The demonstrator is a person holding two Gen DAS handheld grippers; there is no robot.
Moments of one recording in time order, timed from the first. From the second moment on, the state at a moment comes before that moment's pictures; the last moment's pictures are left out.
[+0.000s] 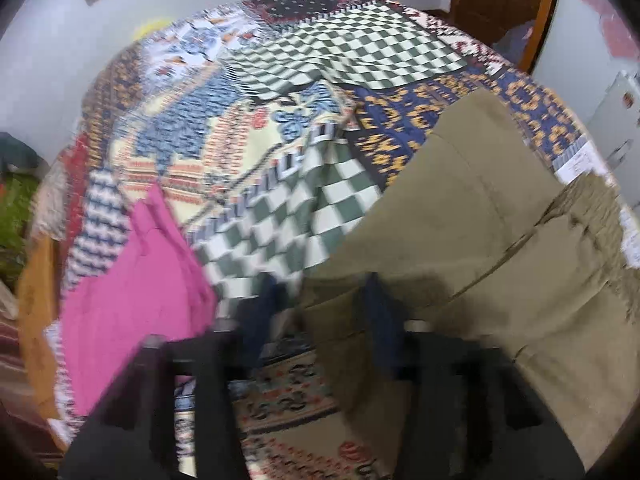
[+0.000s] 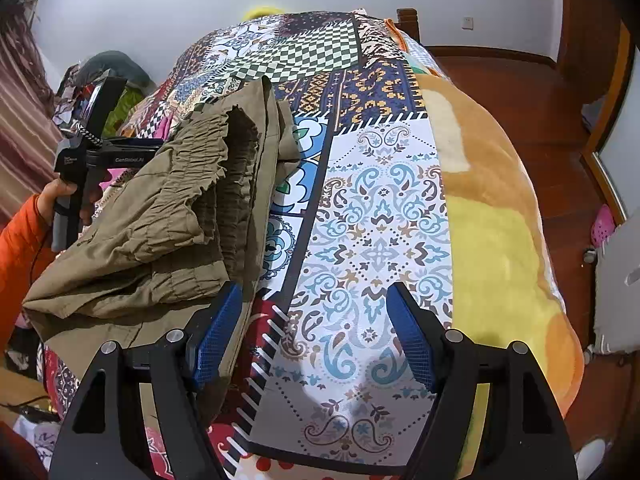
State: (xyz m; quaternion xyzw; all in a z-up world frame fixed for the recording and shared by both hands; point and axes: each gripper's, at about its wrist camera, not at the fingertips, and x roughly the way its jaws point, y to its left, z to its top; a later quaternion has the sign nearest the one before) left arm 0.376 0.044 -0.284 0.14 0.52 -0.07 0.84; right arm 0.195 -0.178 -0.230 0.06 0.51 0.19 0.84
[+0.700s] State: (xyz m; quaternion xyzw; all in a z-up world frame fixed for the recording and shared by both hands) left arm 0.337 0.071 -0.275 0.03 0.55 -0.09 0.83; right arm 0.185 -0.171 -0.223 0.06 0.50 0.19 0.84
